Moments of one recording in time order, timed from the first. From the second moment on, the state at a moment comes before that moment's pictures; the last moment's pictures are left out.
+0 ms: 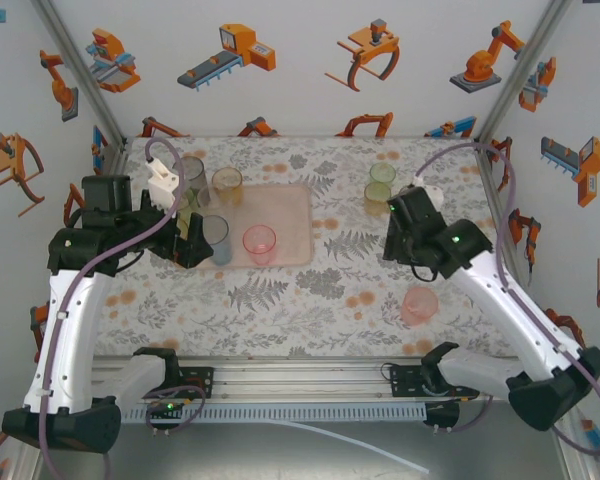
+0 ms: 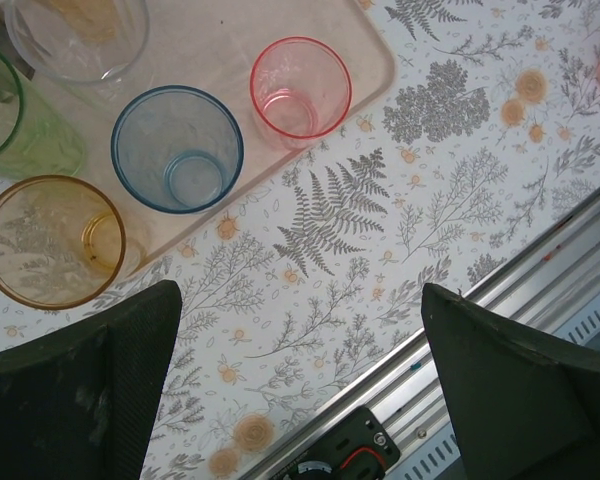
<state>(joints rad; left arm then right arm) -0.13 1.01 1.29 -1.06 0.48 0.26 0.56 1.09 1.19 -1.08 0.35 0.60</state>
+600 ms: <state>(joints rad) -0.14 0.99 1.29 -1.06 0.47 0.27 0.19 1.28 1.33 -0.97 0.18 0.49</state>
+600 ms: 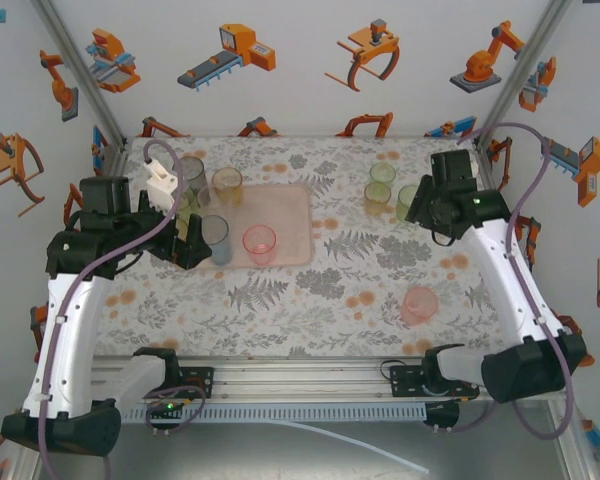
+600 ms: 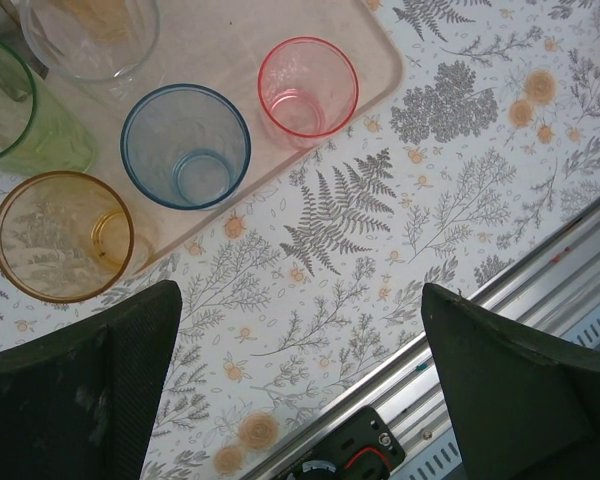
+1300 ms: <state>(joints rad) -0.14 0.99 1.29 -1.07 0.54 0.27 0.01 1.63 1.45 -0.80 0.09 0.41</state>
